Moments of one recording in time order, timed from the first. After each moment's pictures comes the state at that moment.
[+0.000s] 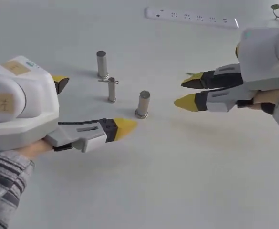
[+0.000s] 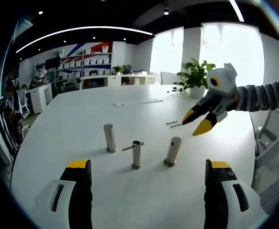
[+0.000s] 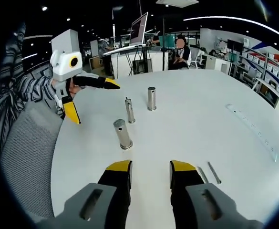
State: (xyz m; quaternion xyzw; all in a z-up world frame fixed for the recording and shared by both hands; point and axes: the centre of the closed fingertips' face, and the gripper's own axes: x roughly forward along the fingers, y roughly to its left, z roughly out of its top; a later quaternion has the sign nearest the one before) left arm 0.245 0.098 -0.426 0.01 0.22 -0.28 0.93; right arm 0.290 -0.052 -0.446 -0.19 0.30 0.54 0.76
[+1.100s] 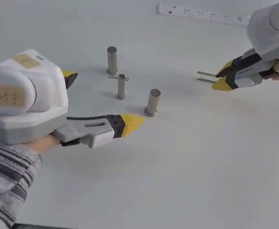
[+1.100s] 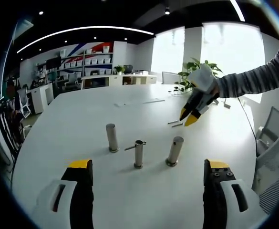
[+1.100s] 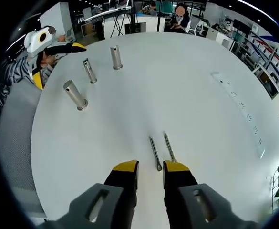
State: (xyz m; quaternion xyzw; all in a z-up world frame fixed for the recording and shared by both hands) left arm 0.246 0.101 -0.426 0.02 0.22 -0.28 0.93; right arm 0.351 -0.112 -0.484 -0.31 0.41 0.49 0.71
